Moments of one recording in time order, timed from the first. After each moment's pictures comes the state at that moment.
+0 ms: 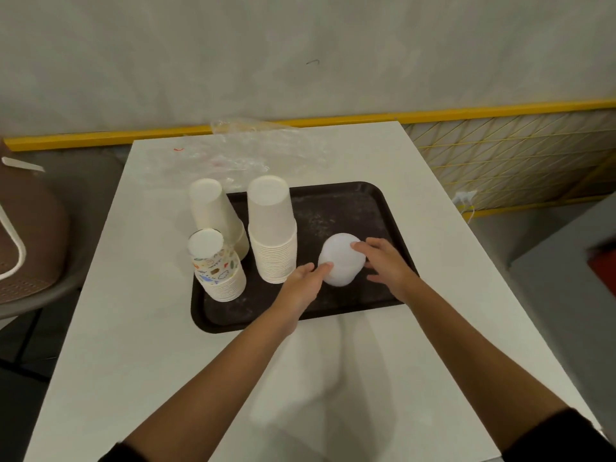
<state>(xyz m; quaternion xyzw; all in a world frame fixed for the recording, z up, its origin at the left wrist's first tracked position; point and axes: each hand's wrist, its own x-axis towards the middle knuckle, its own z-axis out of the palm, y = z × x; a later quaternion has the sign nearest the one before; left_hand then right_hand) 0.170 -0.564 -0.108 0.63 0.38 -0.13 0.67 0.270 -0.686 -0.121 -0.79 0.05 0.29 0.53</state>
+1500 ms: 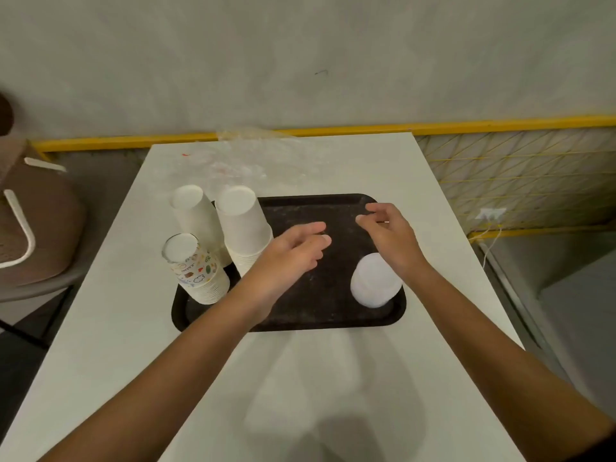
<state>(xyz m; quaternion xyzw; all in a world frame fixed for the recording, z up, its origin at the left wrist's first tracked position) 0.183 -0.600 -0.007 0.71 0.29 -0.02 0.64 0.312 -0.710 -0.058 -0.83 -0.11 0.16 0.53</state>
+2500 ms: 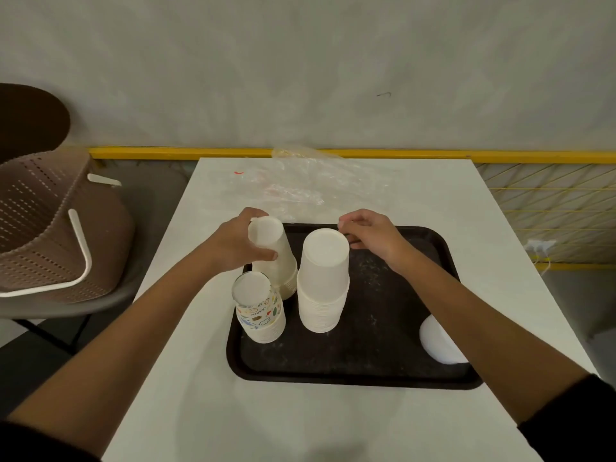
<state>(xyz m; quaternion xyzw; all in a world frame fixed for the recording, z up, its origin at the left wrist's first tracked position) 0.187 -0.379 -0.039 0.88 0.30 -0.03 0.38 0.334 -0.554 -0.059 -0.79 -0.19 0.31 0.50</state>
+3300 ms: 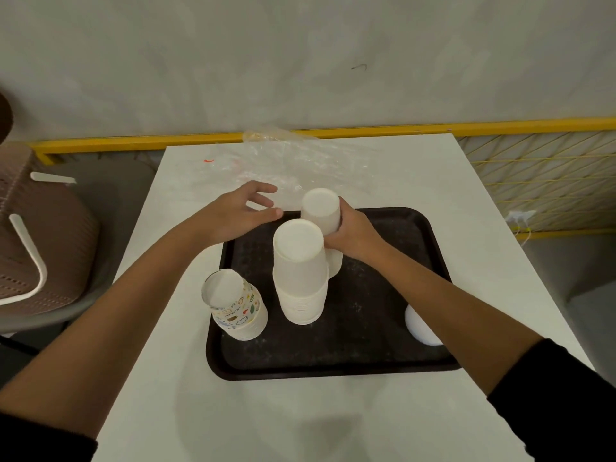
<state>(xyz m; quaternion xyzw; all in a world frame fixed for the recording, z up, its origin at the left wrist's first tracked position) 0.230 -0.391 -0.024 0.88 0.22 -0.06 0.42 0.341 -0.555 -0.091 -0.82 -0.28 0.25 0.43</state>
